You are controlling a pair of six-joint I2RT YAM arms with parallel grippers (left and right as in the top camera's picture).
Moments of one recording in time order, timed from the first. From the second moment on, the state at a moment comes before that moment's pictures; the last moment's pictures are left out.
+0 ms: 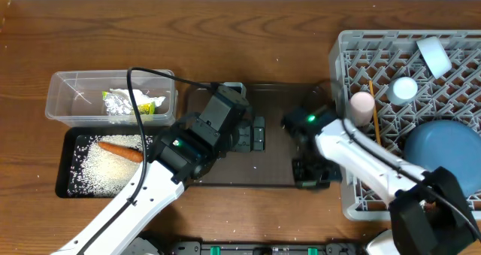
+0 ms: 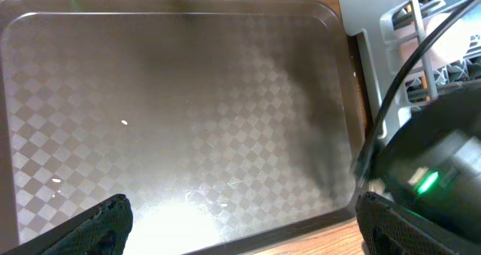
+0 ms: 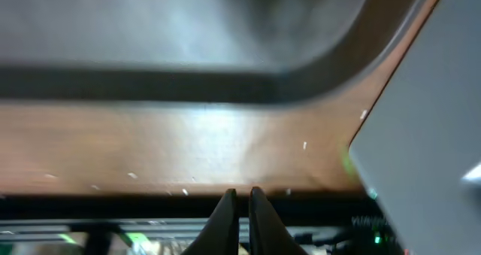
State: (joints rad) left arm -0.67 1.26 1.11 -0.78 0.00 -0.59; right arm 0.57 1.66 1.06 -1.27 -0.13 0.52
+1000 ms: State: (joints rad) left arm -0.67 1.26 1.11 -0.78 0.00 -0.59; right arm 0.35 1.66 1.14 -1.16 -0.11 0.48
